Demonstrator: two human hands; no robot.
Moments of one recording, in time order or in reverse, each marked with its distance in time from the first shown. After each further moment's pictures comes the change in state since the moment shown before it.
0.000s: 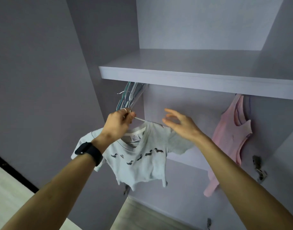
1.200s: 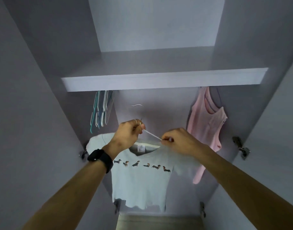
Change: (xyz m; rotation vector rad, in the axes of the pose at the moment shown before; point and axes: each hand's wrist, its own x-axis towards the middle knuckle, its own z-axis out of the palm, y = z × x) left_hand 0.065 -0.027 0.063 -0.066 -0.386 0.203; right_hand -0.019 0.018 0.026 -0.465 0.035 0.009
